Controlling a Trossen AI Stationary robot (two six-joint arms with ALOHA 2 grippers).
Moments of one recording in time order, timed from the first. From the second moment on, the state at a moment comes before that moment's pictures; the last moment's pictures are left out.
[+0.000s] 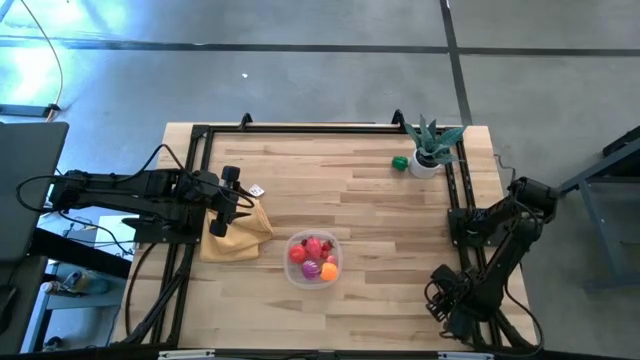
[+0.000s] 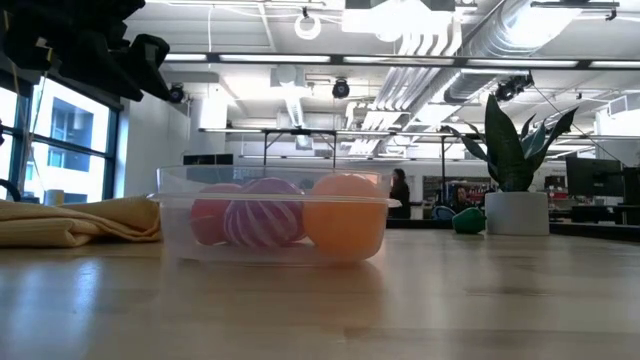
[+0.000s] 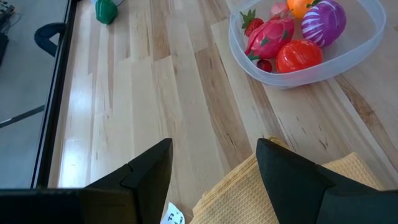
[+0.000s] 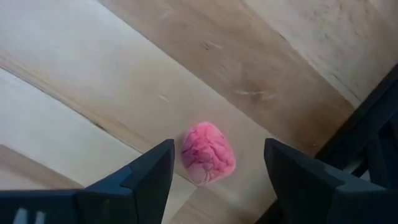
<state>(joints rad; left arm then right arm) 0.11 0.65 0.59 -0.65 -0.09 0.40 1.15 1.63 0.86 -0.90 0.00 2.05</state>
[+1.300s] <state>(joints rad) 0.11 0.65 0.59 -0.65 -0.09 0.40 1.10 1.63 0.82 -0.82 -0.08 2.02</state>
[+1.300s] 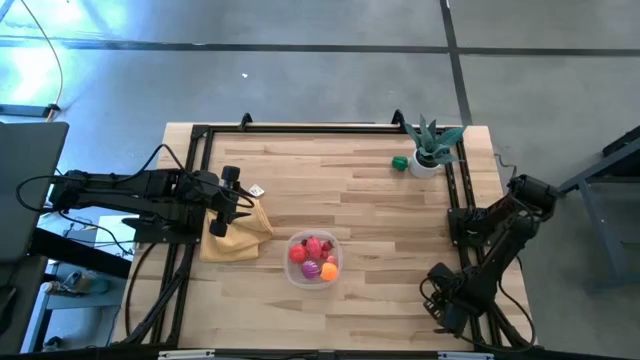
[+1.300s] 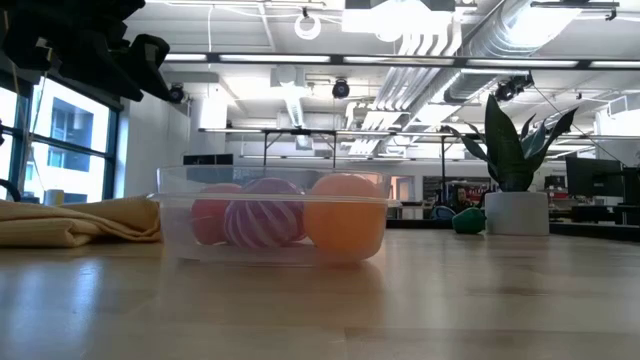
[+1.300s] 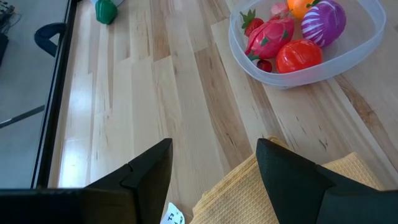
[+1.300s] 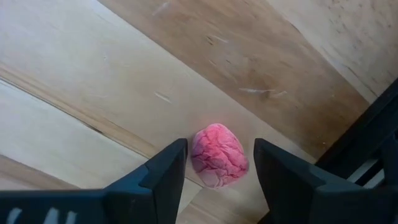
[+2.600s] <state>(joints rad) 0.11 0.65 0.59 -0.65 -0.09 0.40 1.08 1.53 0.82 -0.69 0.16 1.97</state>
